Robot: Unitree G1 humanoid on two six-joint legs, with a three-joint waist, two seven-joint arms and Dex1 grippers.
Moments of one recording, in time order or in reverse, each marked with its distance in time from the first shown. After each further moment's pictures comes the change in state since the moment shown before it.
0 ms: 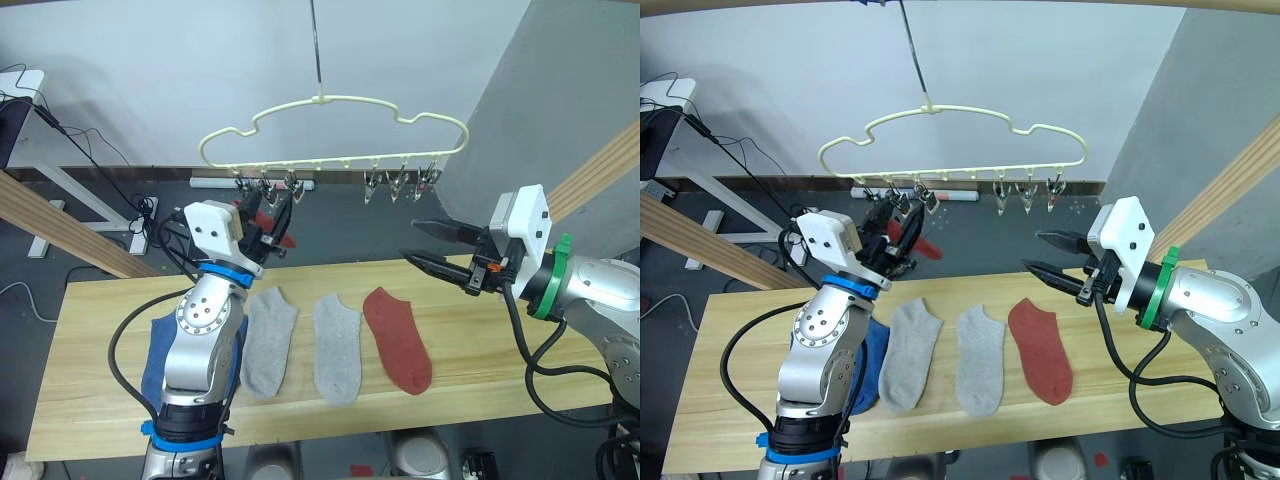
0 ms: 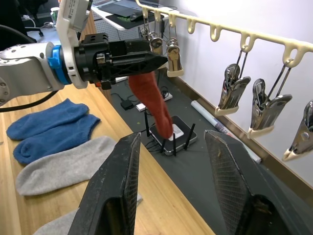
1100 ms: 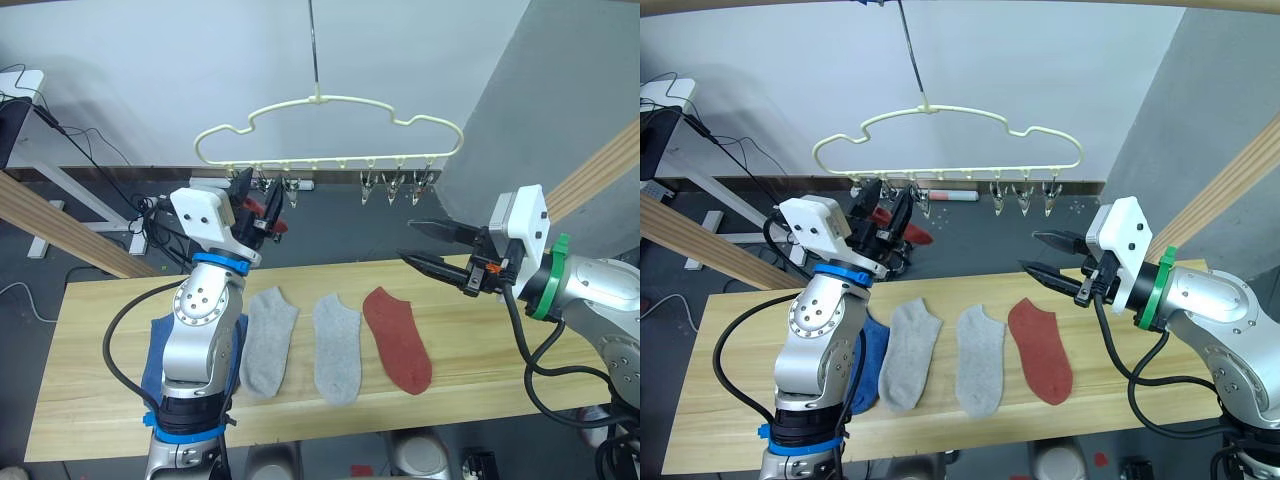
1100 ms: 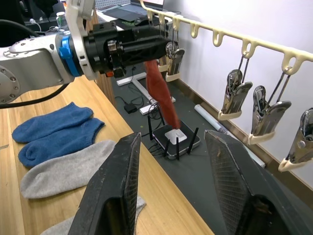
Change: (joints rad) left arm -0.056 -0.019 0.018 -0.042 -0.004 0.049 0.048; right arm -0.003 0.000 0.012 0.006 0.009 -0.019 -0.002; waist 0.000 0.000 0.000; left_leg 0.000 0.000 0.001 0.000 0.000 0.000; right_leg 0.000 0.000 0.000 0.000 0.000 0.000
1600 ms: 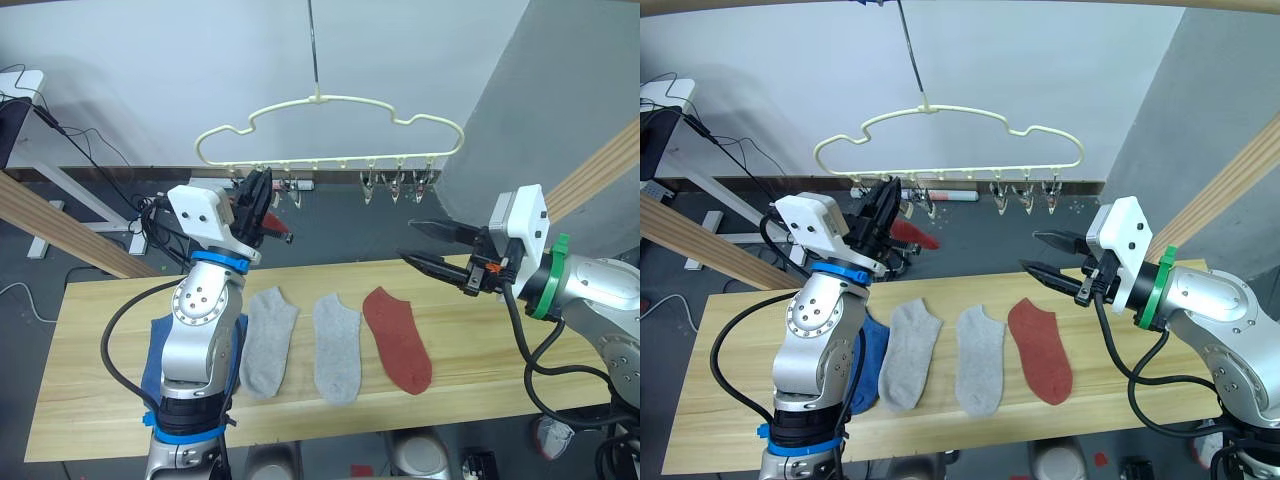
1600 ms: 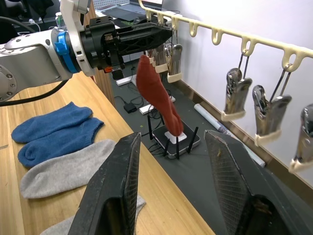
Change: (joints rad) left arm 0.005 0.000 0.000 -0.022 0.002 0.015 0.002; right arm 0.000 0.000 0.001 0.003 0.000 0.000 0.000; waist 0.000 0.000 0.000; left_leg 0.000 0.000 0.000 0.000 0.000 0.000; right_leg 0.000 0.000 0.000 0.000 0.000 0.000
